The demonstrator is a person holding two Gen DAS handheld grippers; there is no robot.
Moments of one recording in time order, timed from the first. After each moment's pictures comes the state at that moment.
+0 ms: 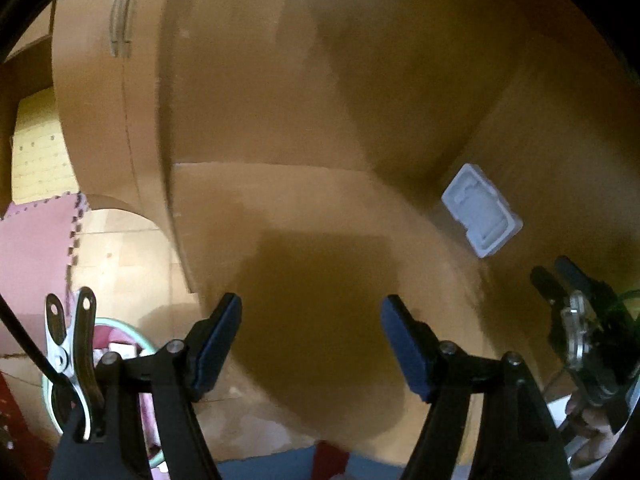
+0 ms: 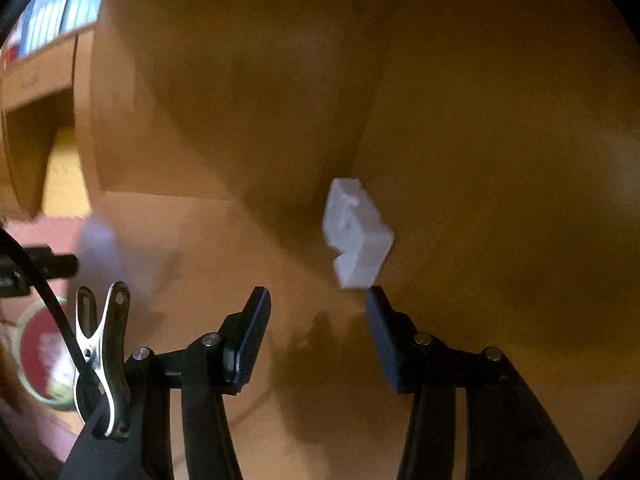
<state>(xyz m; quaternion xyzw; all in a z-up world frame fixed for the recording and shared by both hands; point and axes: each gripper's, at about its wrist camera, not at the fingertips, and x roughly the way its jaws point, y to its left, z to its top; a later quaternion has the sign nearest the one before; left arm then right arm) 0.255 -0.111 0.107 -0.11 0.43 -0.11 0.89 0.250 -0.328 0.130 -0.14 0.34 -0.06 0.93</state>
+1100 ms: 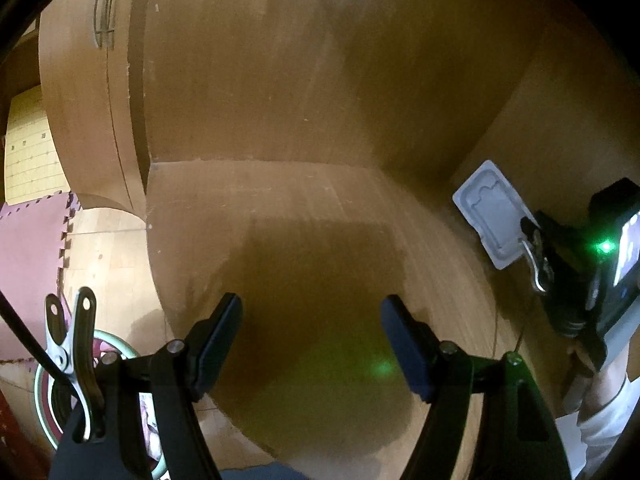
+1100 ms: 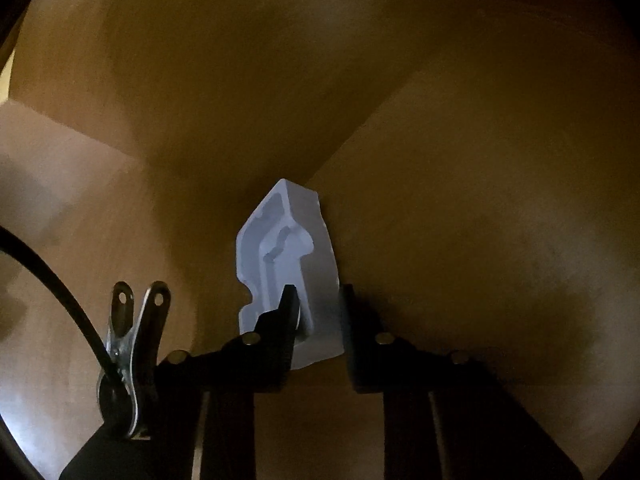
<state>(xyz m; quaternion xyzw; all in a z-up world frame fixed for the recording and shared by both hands) 0.286 -0.118 0.088 -0.11 0.44 -0.11 0.88 0.361 -0.340 0.094 -0.32 0.35 -0.14 0.87</state>
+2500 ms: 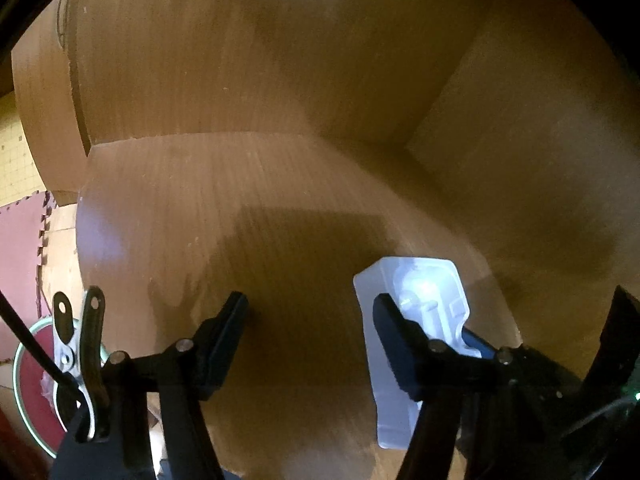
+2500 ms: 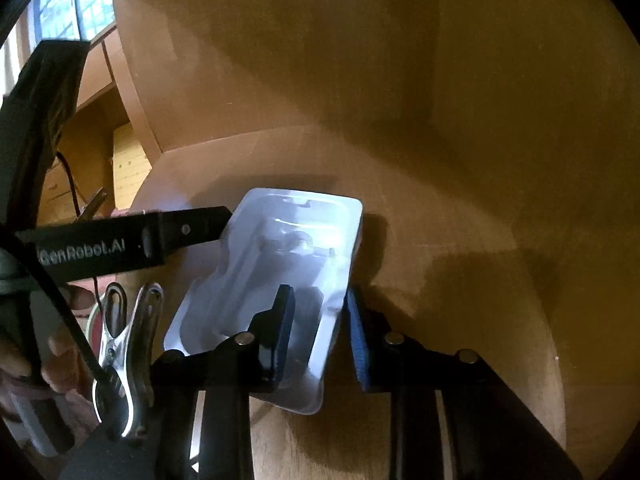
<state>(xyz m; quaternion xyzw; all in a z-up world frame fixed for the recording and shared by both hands) 0.266 -0.169 0.084 -0.10 0.46 -0.14 0.87 0.266 -0.328 0.069 -0.01 0.43 0.08 0.90</state>
